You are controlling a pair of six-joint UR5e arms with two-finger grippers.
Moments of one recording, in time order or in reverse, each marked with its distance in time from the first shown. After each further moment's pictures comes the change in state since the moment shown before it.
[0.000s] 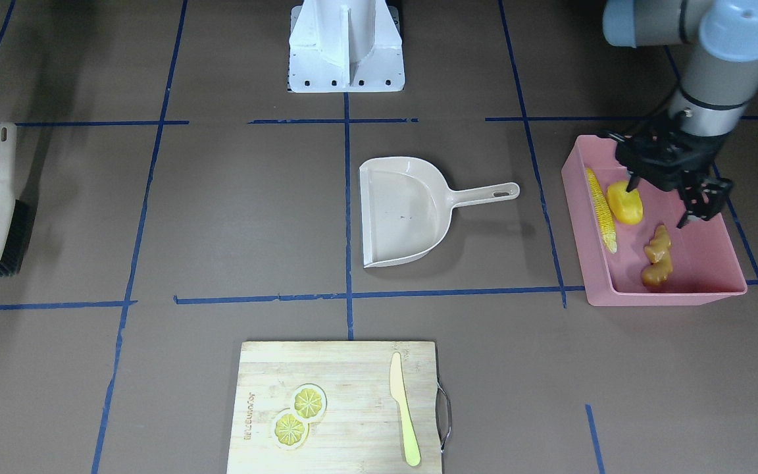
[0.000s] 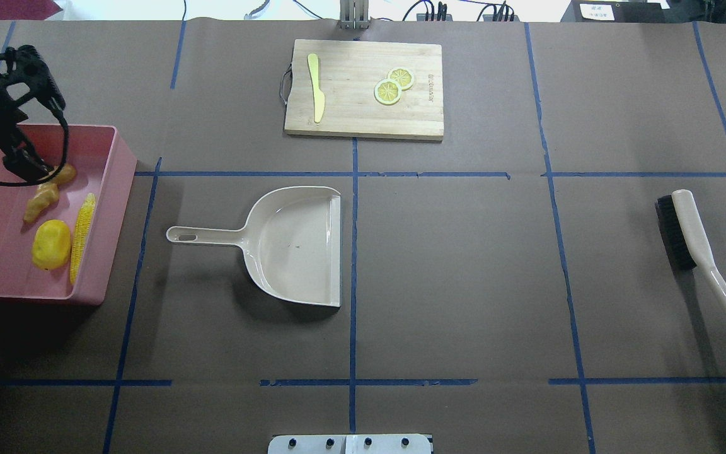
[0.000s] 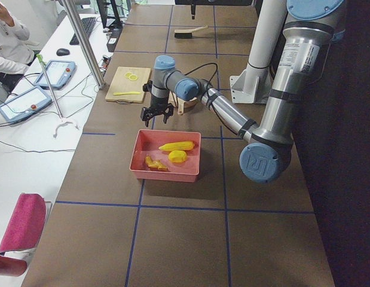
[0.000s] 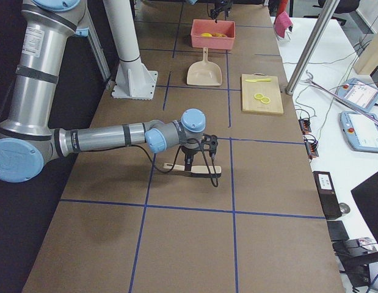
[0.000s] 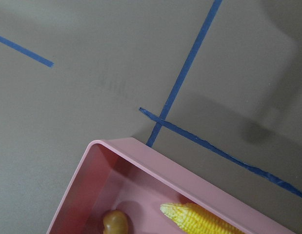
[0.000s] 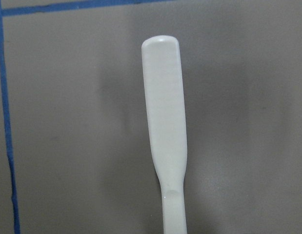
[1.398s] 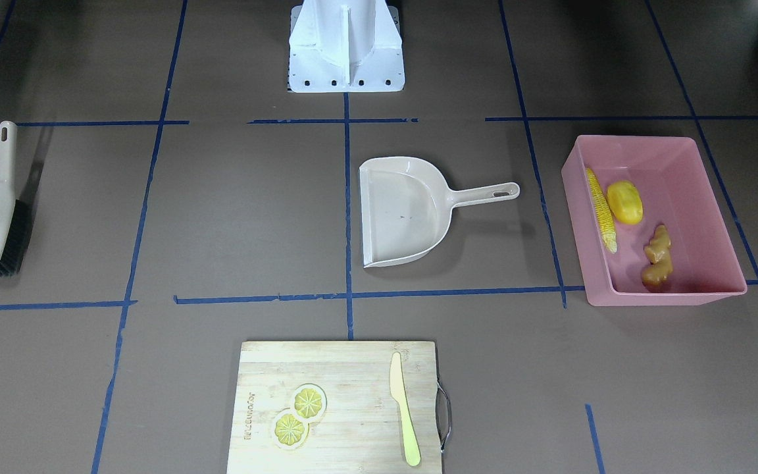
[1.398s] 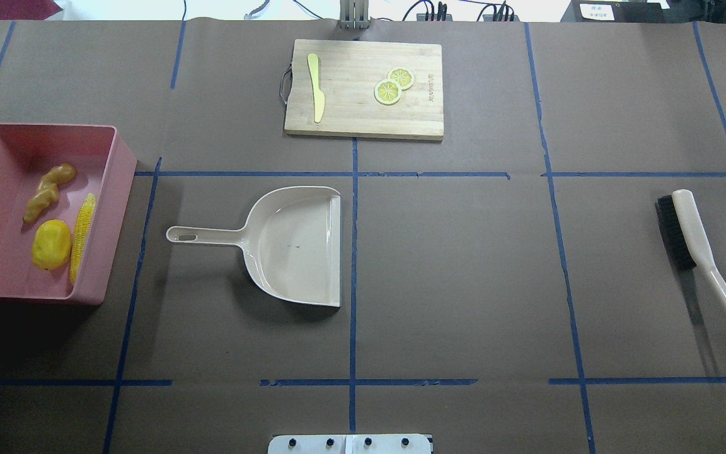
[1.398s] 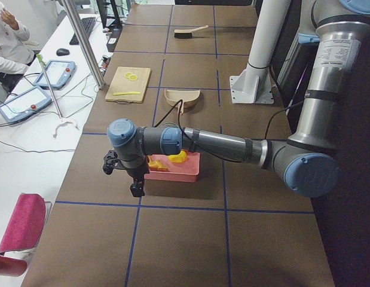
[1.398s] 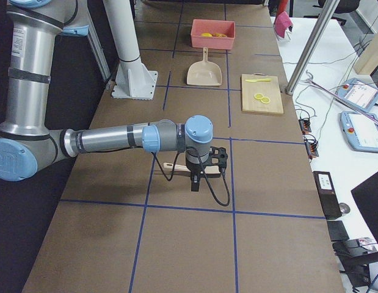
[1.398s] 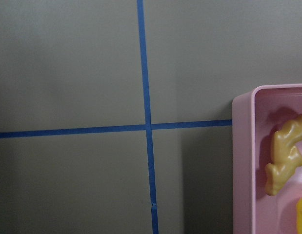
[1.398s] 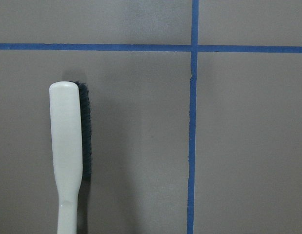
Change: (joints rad) left arm -0.472 0.072 0.347 0.094 -0.341 -0.239; right arm 0.219 0.073 -0.032 -0.301 -0.088 -0.402
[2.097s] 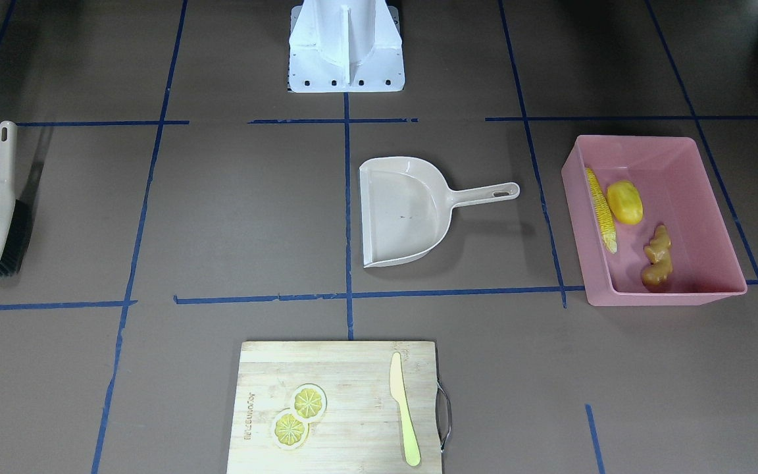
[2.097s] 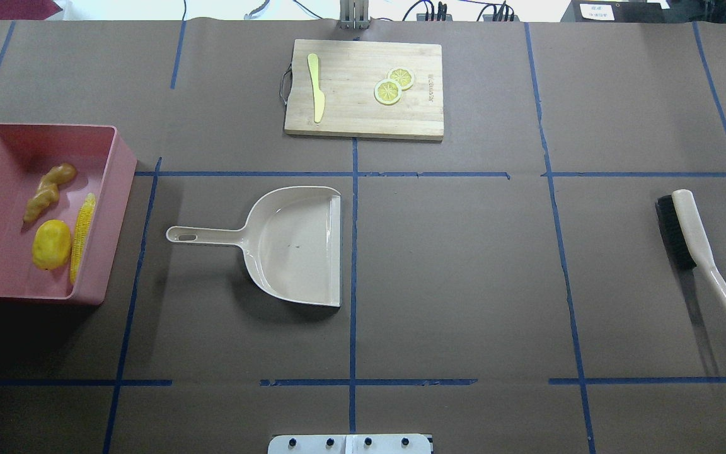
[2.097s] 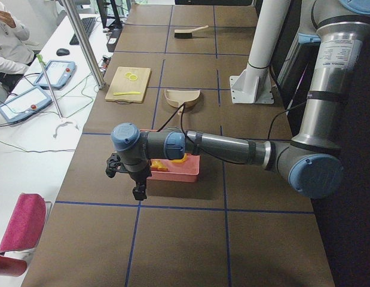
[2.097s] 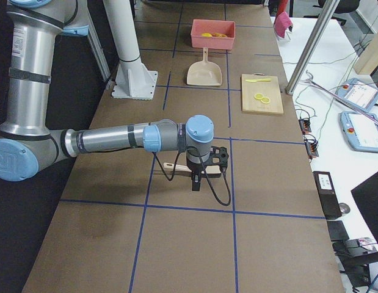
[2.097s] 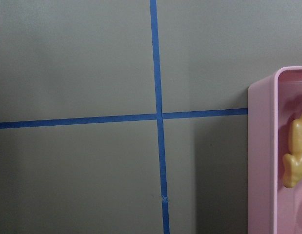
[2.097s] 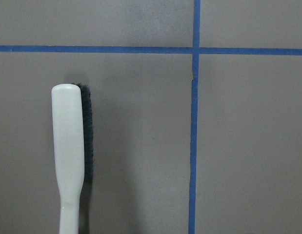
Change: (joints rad) left arm 0.001 0.016 -0.003 -0.024 0.000 0.007; right arm 0.000 0.004 -0.002 0.000 0.002 0.001
